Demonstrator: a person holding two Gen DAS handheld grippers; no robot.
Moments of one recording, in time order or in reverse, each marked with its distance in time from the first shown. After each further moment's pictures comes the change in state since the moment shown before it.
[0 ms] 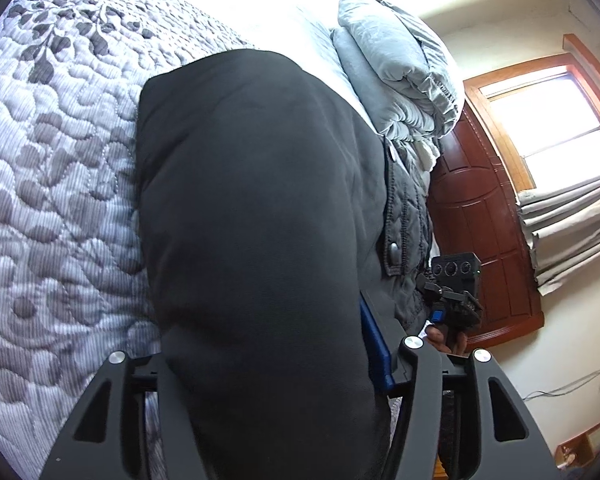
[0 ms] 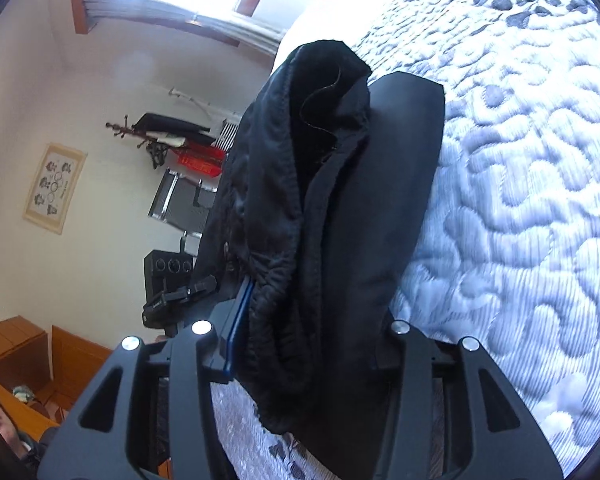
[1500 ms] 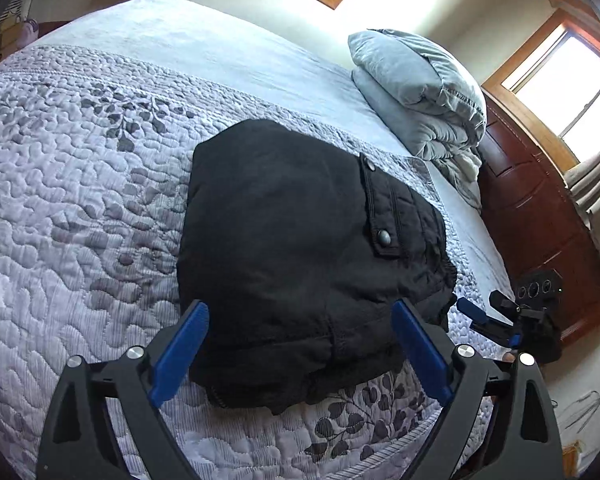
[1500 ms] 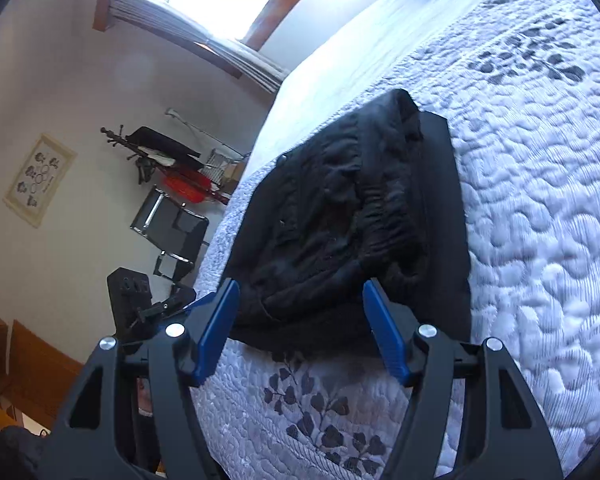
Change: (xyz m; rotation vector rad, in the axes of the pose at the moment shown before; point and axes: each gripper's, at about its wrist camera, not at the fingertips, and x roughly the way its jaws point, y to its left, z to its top) left arm -0.053 -0.050 -0.065 0.147 -0.214 0.319; right arm -0.055 0.054 -0.084 -0.083 -0.195 -0.132
